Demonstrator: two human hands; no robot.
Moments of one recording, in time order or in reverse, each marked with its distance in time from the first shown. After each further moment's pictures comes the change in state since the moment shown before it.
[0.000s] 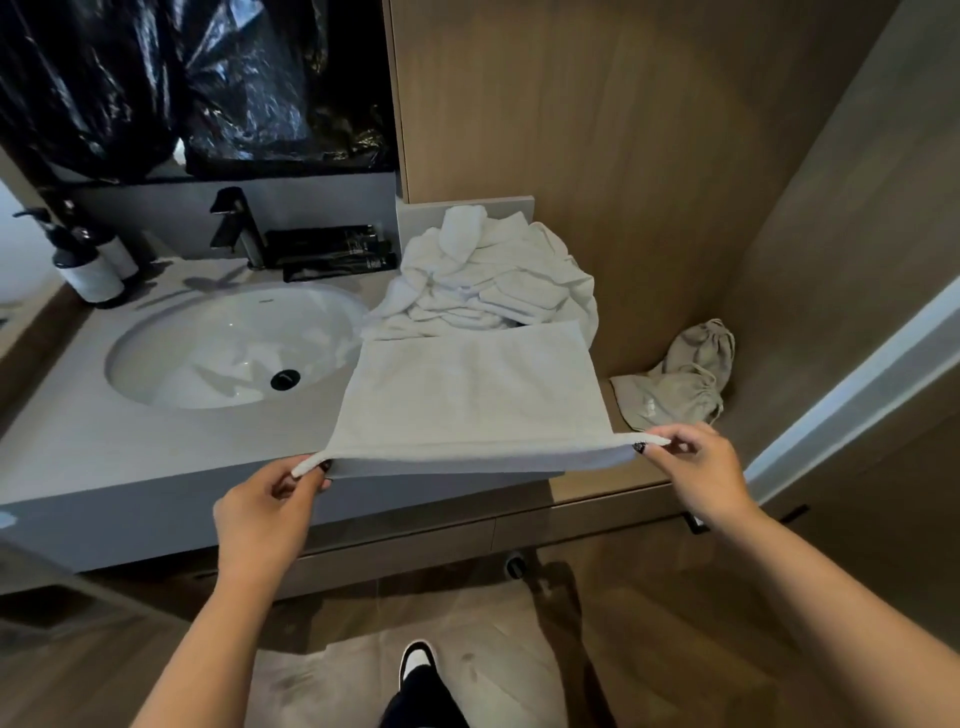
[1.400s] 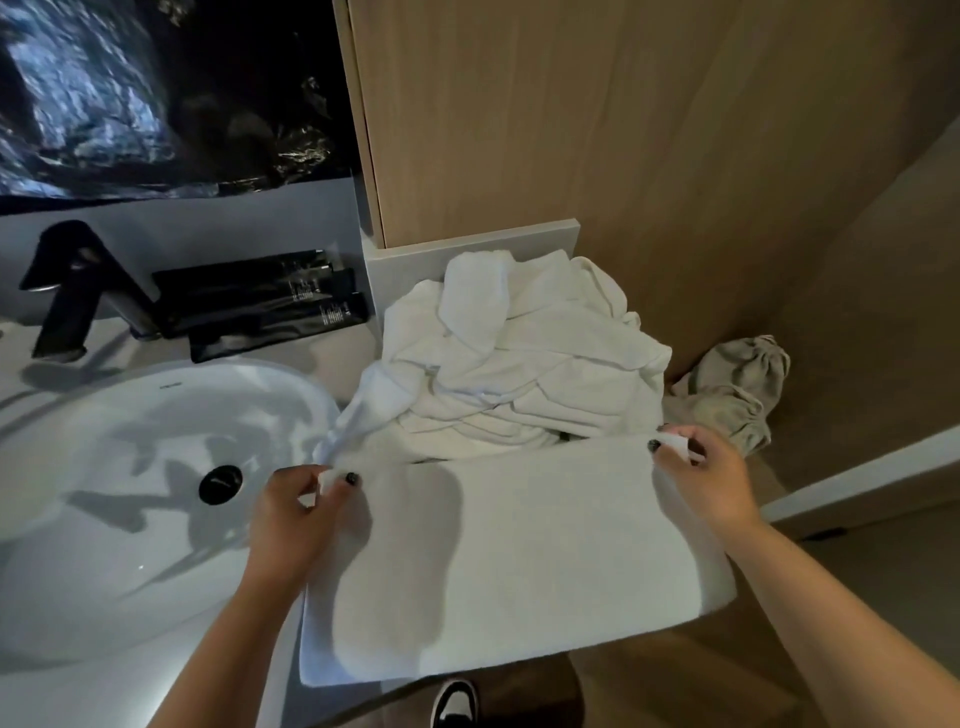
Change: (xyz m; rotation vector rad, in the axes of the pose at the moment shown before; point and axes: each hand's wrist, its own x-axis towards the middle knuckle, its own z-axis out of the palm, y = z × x) left_hand 0.270 0.006 0.144 0.050 -0.320 -0.078; right_hand 0.220 -0.013 0.119 0.189 0.096 0.259
